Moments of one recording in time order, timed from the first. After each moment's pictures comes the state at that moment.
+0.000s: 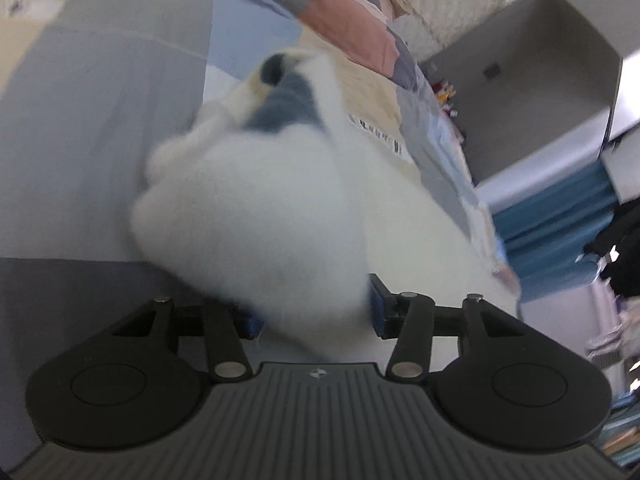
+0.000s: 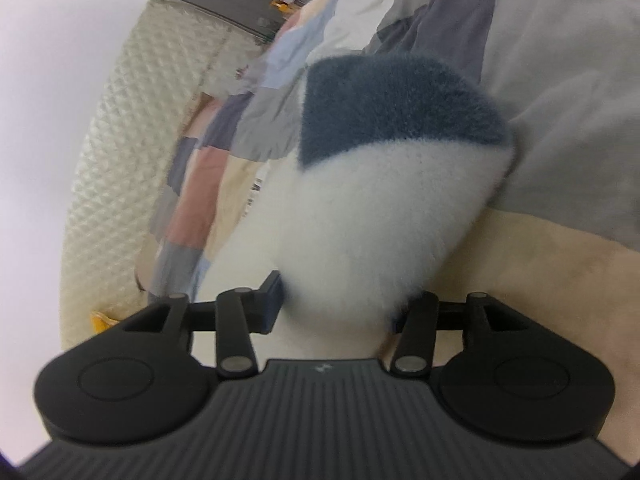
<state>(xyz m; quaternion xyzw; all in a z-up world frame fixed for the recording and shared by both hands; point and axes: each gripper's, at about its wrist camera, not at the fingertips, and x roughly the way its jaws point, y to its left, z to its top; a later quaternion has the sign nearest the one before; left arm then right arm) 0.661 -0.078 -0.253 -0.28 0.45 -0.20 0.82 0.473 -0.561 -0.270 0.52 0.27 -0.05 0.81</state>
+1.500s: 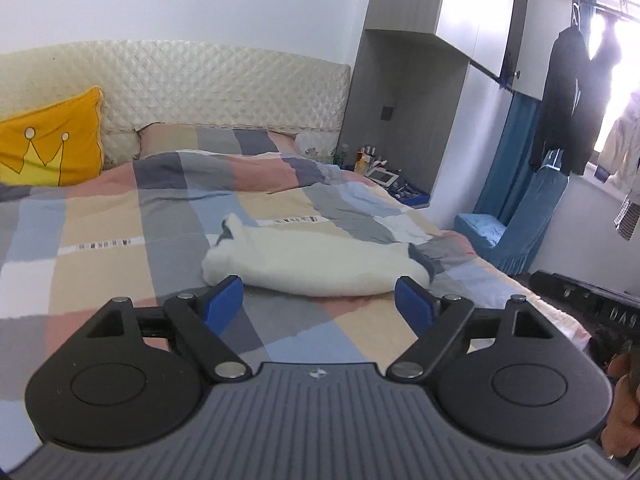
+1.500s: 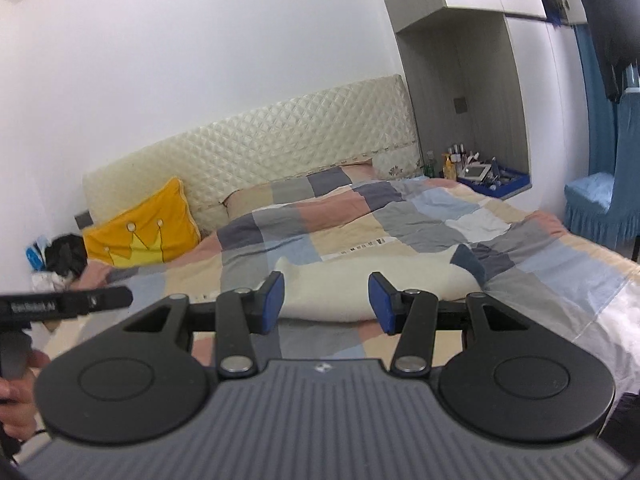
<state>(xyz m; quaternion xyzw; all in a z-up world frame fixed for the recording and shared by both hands) 0.179 -0.056 0.020 -0.05 0.23 -0.21 0.95 0.118 -0.376 -0.019 0.11 0.14 0.02 0.98</state>
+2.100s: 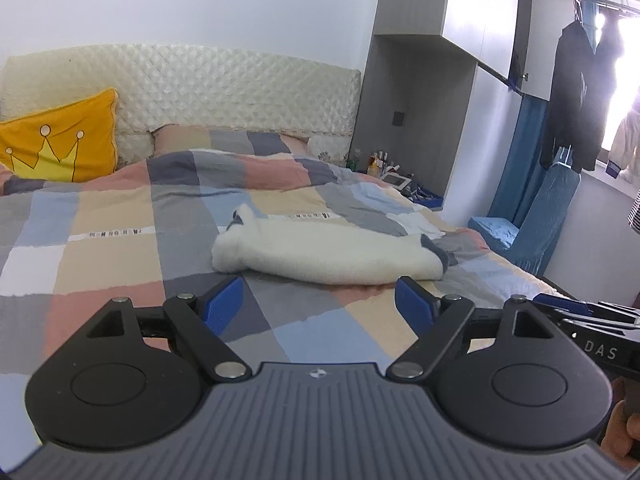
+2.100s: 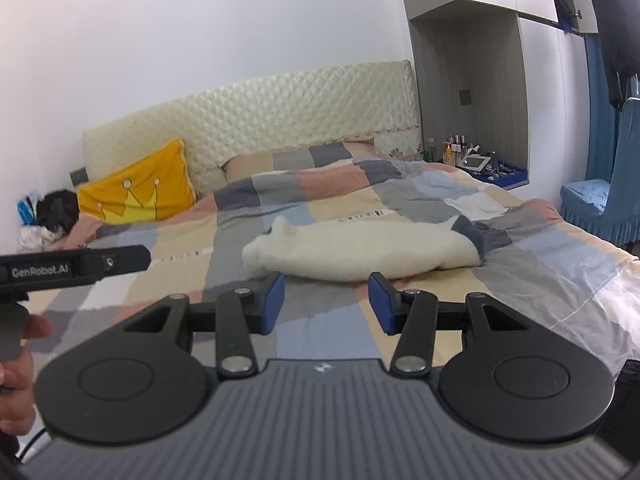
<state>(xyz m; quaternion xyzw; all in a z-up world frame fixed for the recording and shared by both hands) 0.152 -0.062 -0.037 -0.05 0.22 -0.19 0.96 0.107 -0.340 -0.074 0.08 0.17 0.01 0.98</state>
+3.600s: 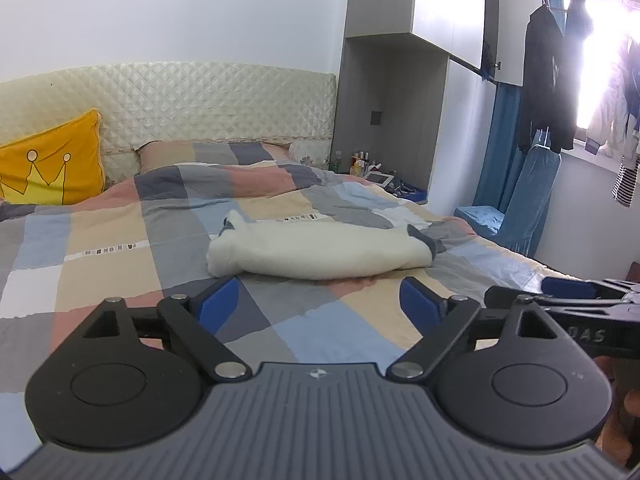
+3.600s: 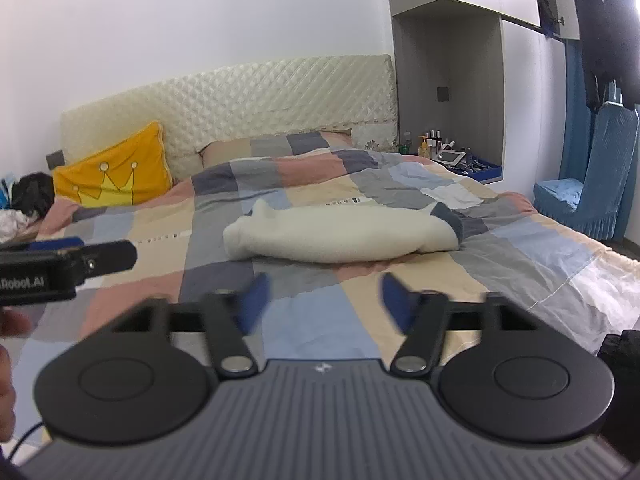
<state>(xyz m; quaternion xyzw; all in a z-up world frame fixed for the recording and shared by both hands) 0.133 -0.045 -0.054 -0.01 0.19 -0.22 0.96 0.092 -0.317 -0.084 0.07 0.17 -0.04 0.98</state>
